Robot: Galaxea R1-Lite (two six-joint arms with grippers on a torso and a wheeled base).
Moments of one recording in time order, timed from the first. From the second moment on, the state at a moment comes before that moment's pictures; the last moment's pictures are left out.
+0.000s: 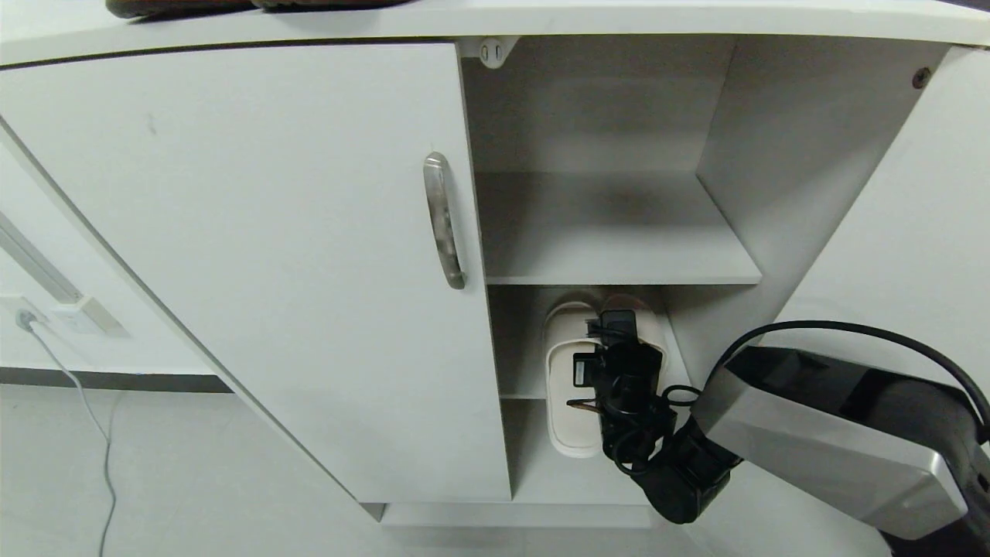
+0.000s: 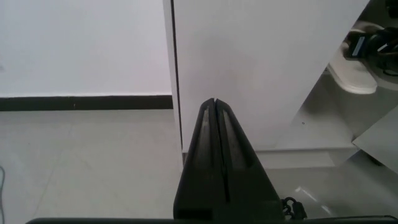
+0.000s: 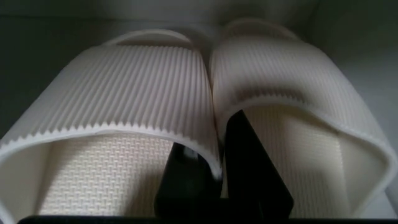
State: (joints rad) left arm 0.00 0.00 0.00 0.00 -0.02 -0.01; right arm 0.68 2.45 -1.16 -1.33 -0.72 -0.01
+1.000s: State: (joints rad) left arm 0.00 0.00 0.00 0.00 -0.02 -0.01; right arm 0.62 2.51 -1.52 -1.01 -0.63 -0.01
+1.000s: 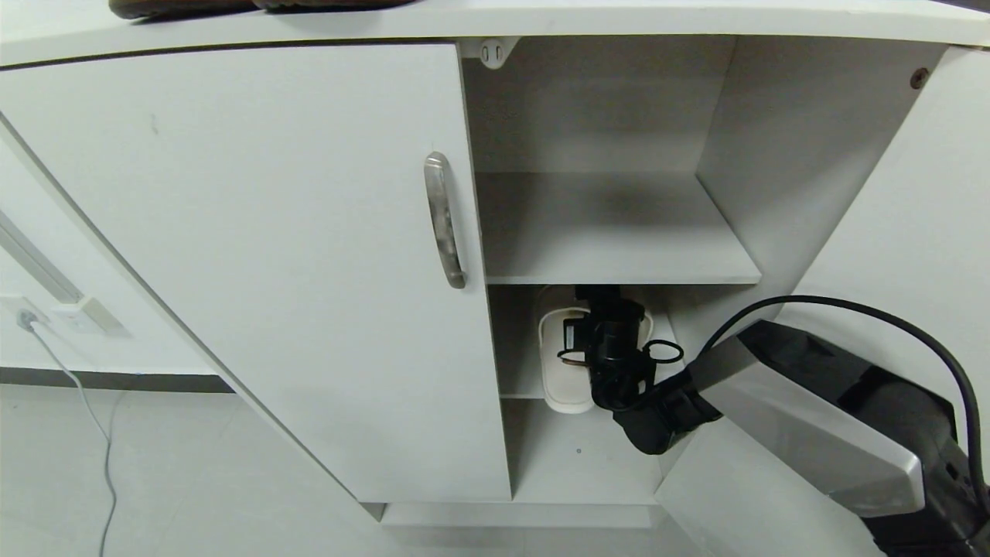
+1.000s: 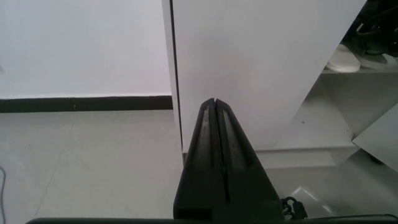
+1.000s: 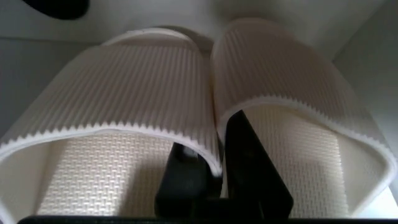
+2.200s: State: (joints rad) left arm 0.00 0.00 0.00 0.00 -0.02 -0.01; right arm 0.60 2.51 -1.44 -1.04 -0.61 -0.01
